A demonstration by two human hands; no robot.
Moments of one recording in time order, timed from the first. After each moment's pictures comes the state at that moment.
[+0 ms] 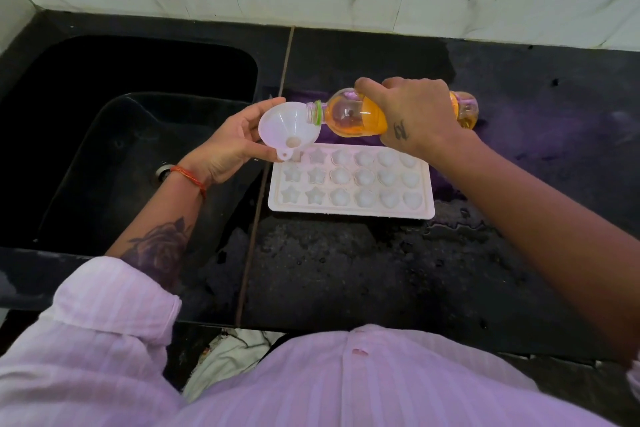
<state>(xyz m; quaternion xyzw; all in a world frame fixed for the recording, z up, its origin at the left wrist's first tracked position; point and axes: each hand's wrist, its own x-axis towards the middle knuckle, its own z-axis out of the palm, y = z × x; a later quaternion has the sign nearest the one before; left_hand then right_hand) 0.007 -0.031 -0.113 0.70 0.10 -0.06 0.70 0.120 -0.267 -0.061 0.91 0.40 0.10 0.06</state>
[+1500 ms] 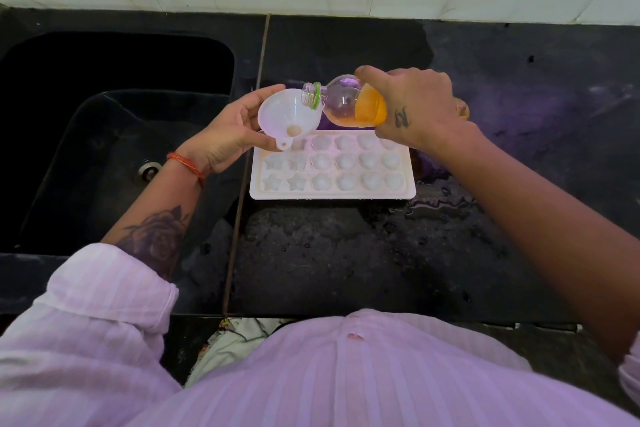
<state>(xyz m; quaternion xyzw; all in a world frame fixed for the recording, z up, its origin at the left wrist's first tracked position) 0.017 -0.059 -0.105 0.71 0.10 -0.08 0.69 0.112 -0.298 -0.064 0.93 0.36 0.09 0.00</state>
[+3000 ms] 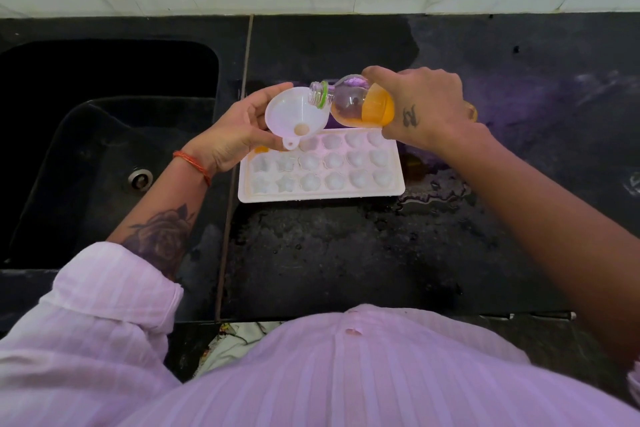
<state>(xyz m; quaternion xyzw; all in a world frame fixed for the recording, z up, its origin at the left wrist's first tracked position) 0.034 -0.076 -0.109 0.70 0.06 -0.11 0.71 0.110 -0.325 -0.062 0.94 0.32 0.07 0.00</state>
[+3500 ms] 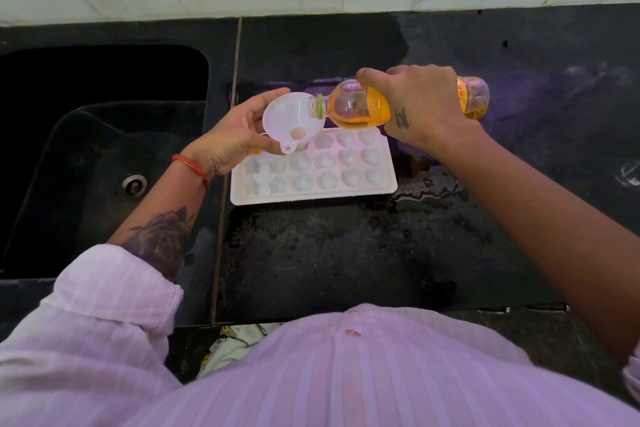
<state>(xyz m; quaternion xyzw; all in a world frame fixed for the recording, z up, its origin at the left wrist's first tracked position) 0.039 -0.084 -0.112 0.71 0.08 -0.12 0.69 0.114 -0.331 -0.063 0.94 0.33 0.11 0.07</state>
